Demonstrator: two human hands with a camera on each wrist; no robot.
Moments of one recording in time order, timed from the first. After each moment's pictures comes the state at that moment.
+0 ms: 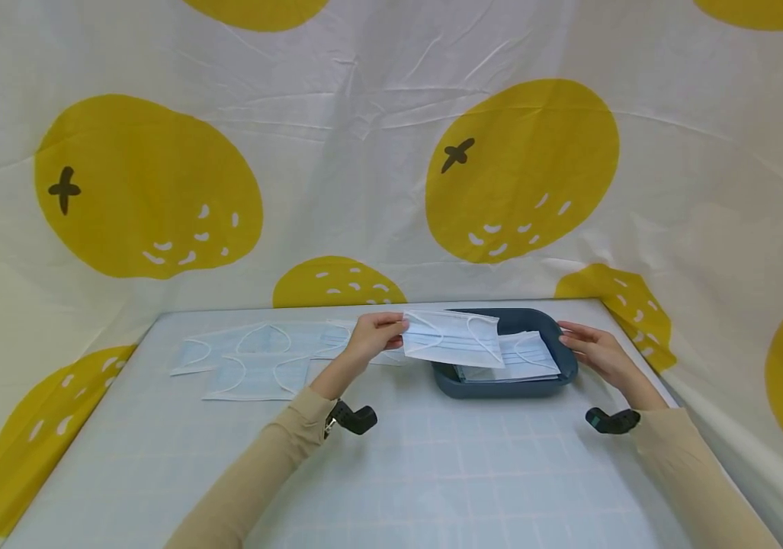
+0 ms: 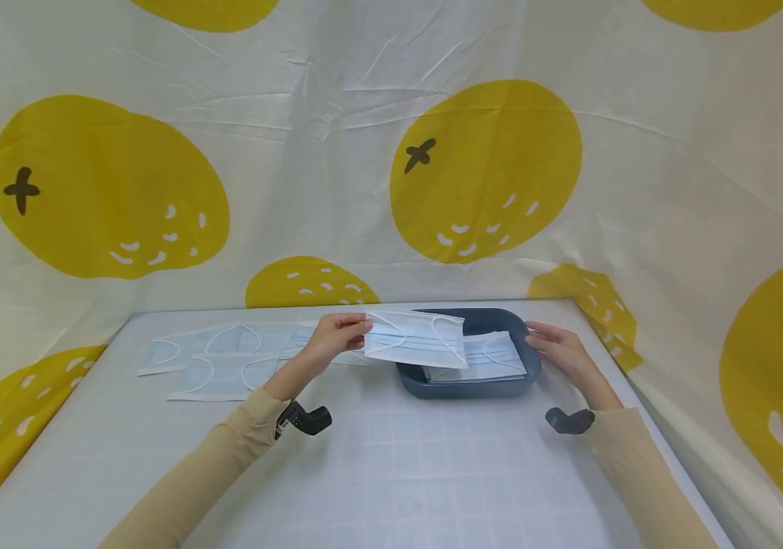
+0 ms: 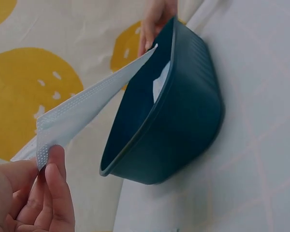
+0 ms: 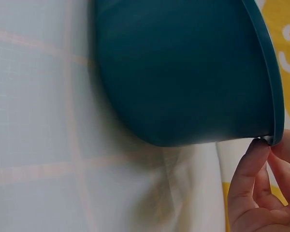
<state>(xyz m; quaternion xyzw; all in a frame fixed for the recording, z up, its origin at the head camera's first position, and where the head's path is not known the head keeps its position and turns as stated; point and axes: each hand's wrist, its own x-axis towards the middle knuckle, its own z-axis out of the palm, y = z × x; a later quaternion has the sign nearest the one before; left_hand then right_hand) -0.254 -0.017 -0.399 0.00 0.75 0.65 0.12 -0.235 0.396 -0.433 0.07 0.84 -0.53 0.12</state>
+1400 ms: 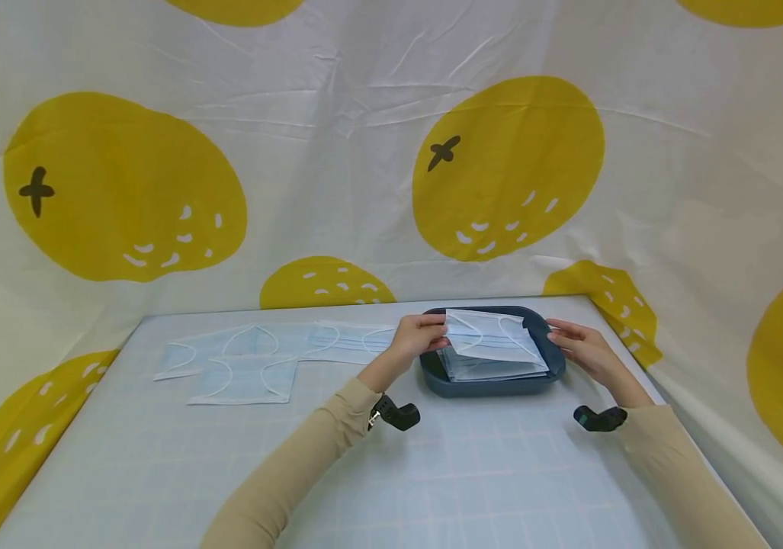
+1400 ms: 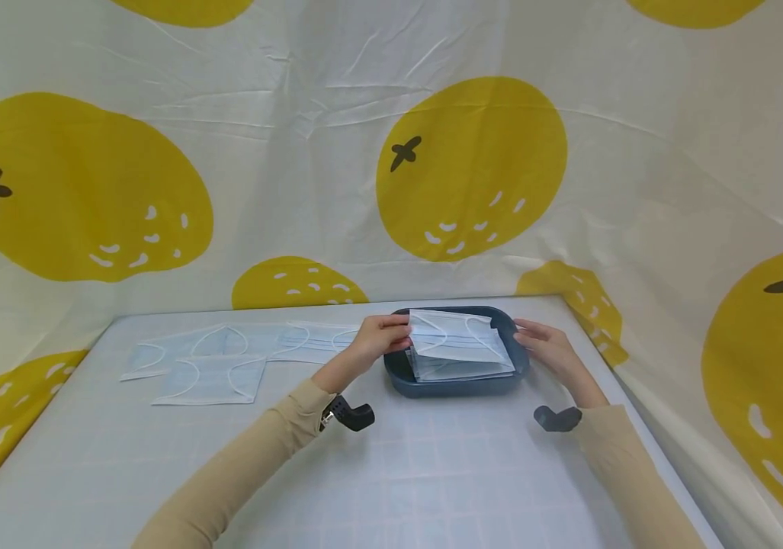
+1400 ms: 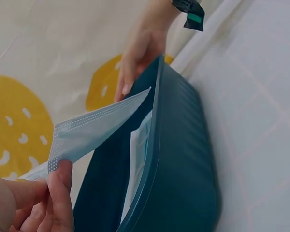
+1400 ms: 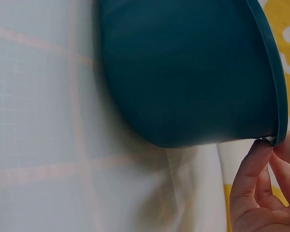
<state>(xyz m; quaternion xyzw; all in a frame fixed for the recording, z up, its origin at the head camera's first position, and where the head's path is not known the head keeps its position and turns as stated) -0.262 0.069 -0.411 0.00 0.70 0.69 0.18 -0.237 0.396 -0.437 0.08 0.84 -0.52 0.12</state>
